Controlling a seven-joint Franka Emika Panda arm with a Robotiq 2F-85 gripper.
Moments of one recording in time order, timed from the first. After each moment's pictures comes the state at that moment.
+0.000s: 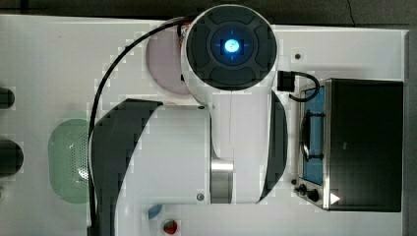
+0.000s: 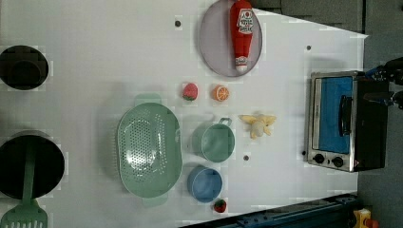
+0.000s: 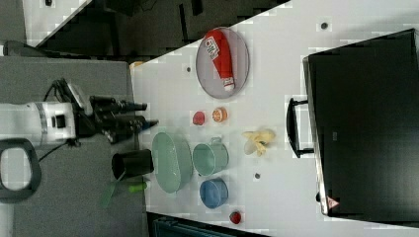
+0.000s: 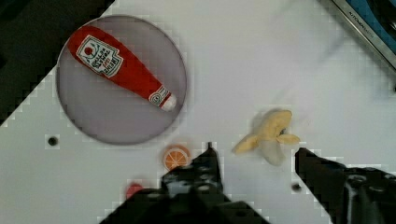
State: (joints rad) arm 0.01 -0.03 -0.01 -1.80 -0.01 0.19 0.04
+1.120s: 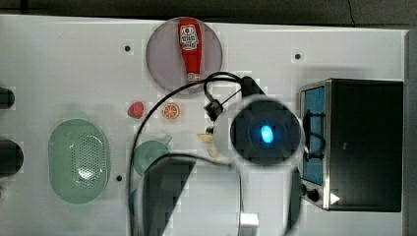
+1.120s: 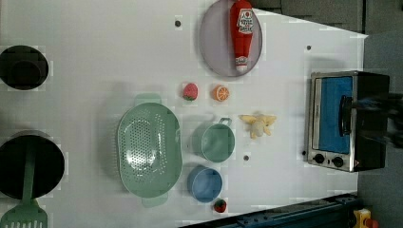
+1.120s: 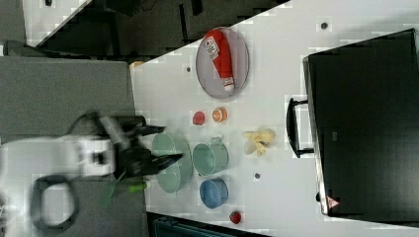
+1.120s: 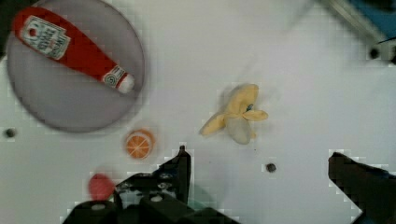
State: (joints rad) arm 0.00 -0.18 -0.07 -2.14 -0.01 0.37 0.04
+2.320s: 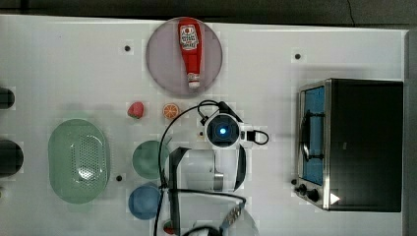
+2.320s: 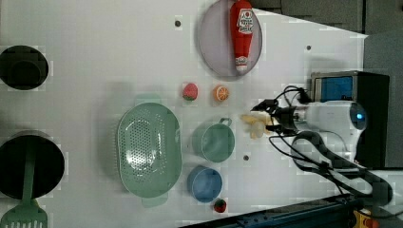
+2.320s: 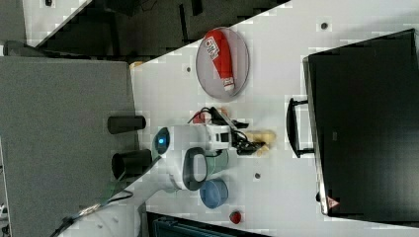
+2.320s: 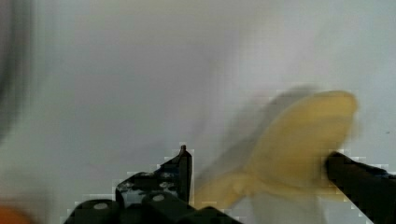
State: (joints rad) arm -0.01 0.40 -0.03 -2.41 -0.03 1.18 0.02
